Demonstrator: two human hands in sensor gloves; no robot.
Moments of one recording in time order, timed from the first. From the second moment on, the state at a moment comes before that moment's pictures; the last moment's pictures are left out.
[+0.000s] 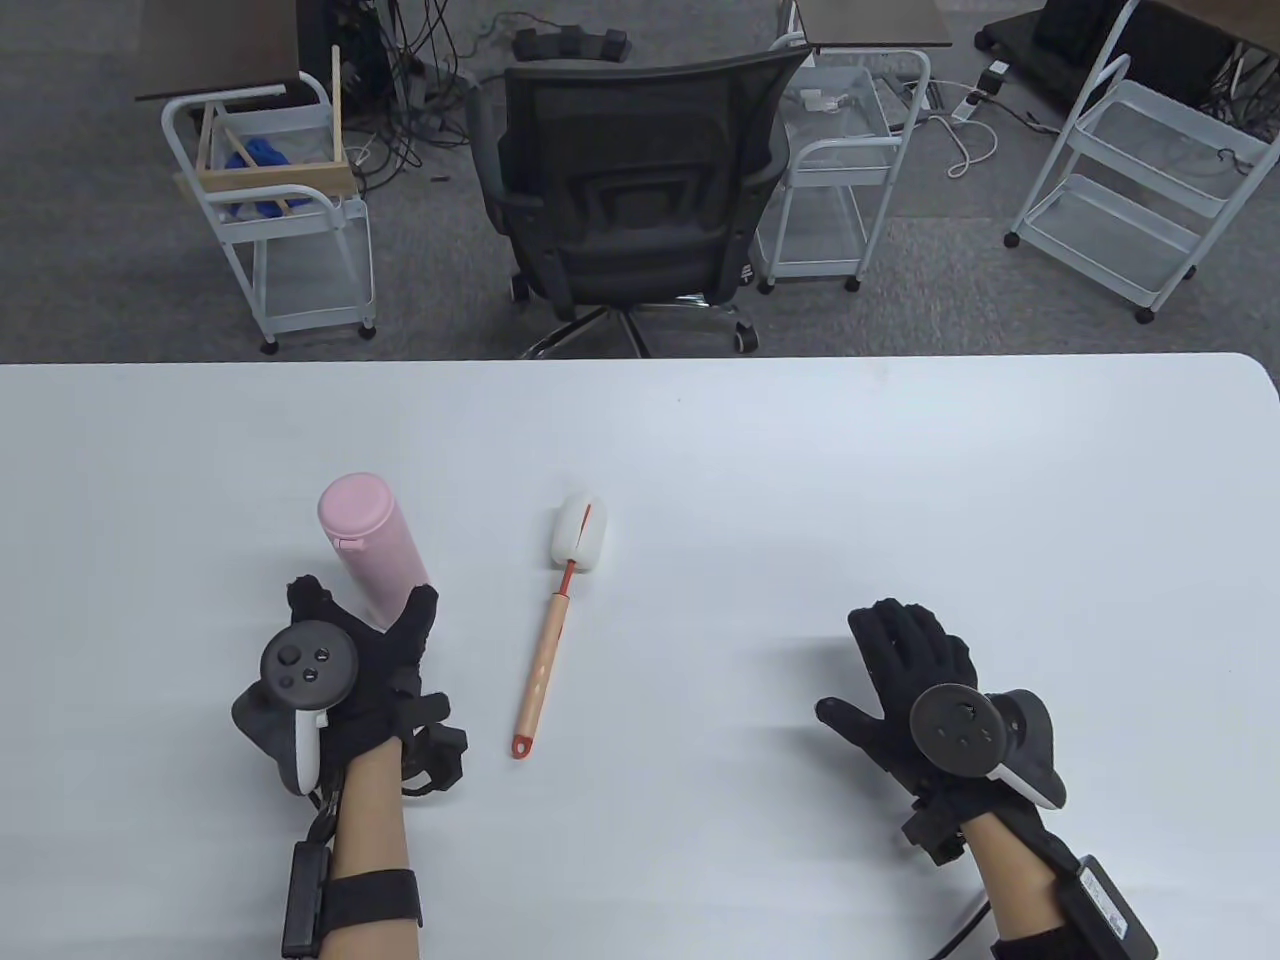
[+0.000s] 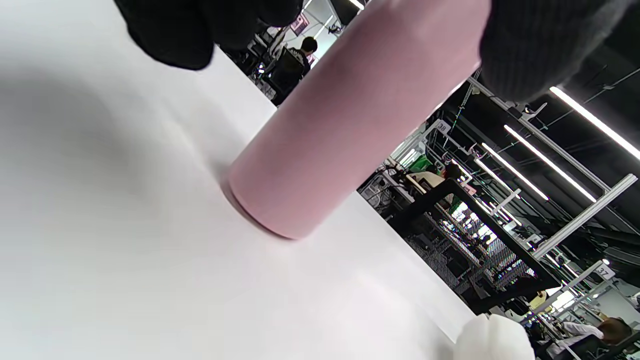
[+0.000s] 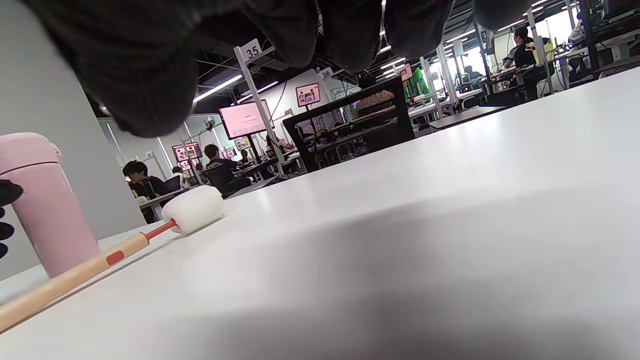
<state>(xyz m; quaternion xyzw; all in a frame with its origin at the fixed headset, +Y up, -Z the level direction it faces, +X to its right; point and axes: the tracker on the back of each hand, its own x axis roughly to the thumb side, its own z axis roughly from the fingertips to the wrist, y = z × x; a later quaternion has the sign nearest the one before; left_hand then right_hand) -0.278 -0.734 -0.257 0.06 0.22 0.37 0.90 0.238 -0.724 -0.231 0.14 -0.04 0.98 0.17</state>
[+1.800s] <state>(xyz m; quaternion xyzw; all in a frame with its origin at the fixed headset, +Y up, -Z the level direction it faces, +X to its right) -0.193 -0.707 -0.221 0.15 0.03 0.42 0.89 0.241 -0.730 -0.230 0.13 -0.01 0.98 0.18</state>
